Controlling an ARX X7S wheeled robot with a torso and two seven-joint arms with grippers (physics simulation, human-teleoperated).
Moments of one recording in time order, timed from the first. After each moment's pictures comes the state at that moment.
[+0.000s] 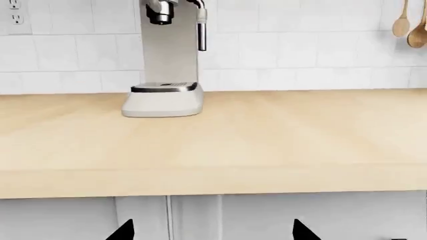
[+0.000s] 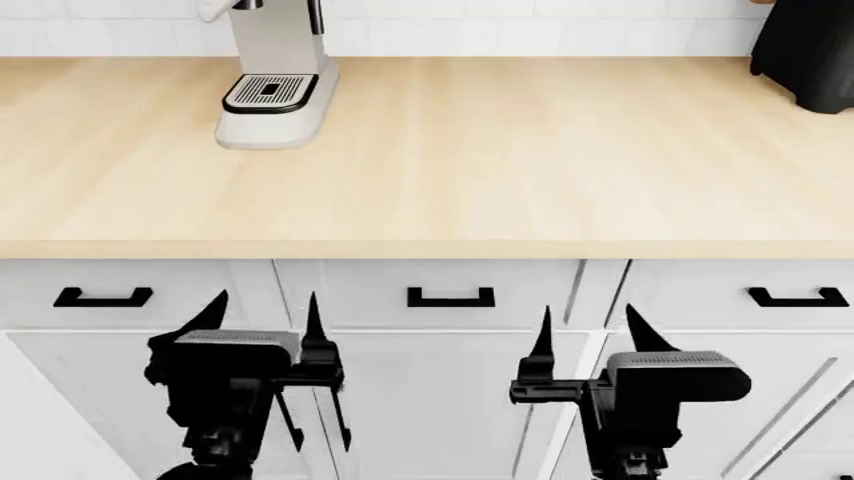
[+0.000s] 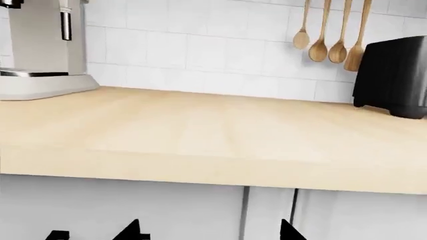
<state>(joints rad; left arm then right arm) -0.09 -0.09 0.02 0.35 -0.08 -0.33 -0.03 0.04 0.07 -0.04 -0.30 -0.01 0.21 0.07</state>
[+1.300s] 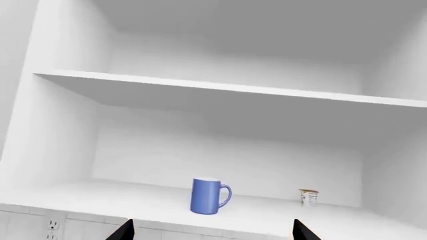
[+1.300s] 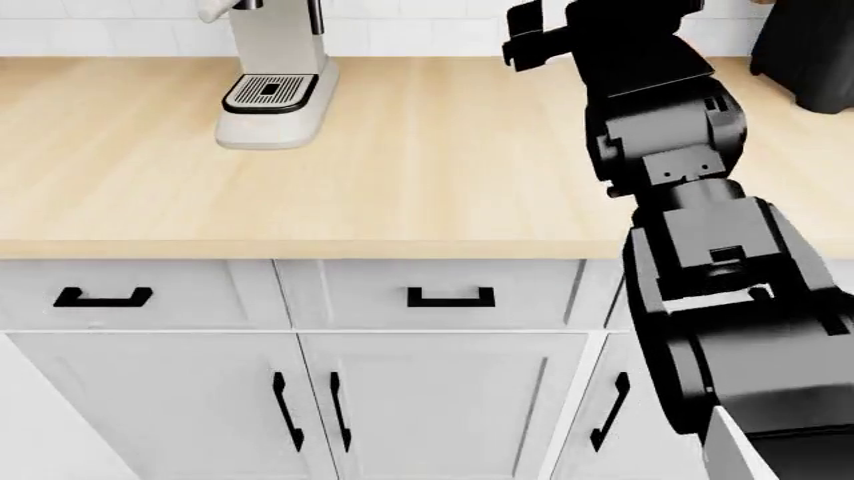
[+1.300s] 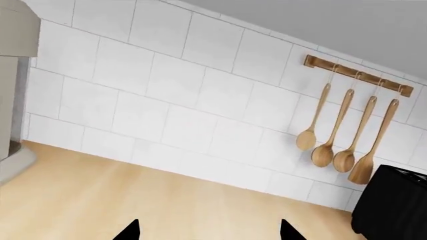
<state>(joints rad) -2.27 -0.17 0.01 -0.82 -0.08 -0.95 0.03 1.58 0.03 -0.27 1.15 -0.02 0.30 0.03</state>
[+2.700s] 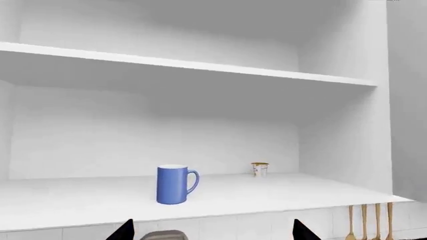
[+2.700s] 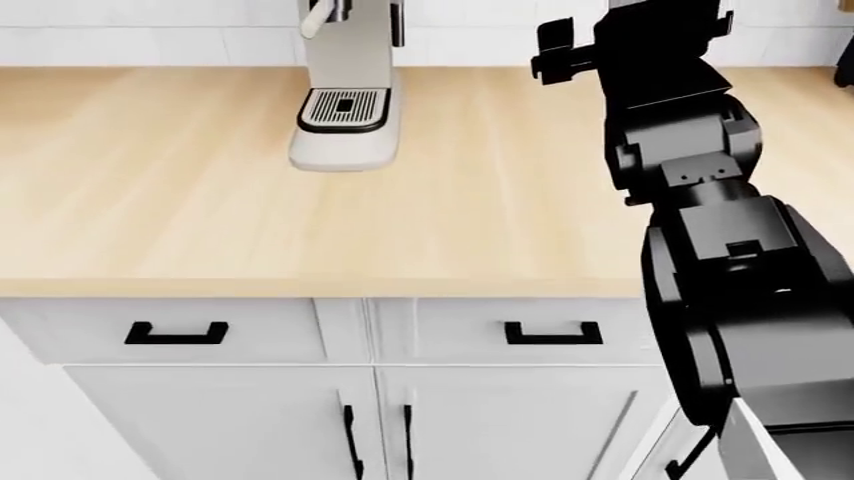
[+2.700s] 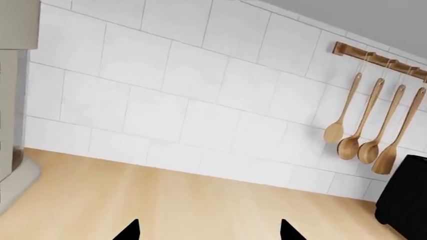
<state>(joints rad) -2.36 -0.10 -0.02 -0.75 -0.19 -1.21 0.14 1.61 0.06 -0.27 1.31 0.00 0.23 0.09</state>
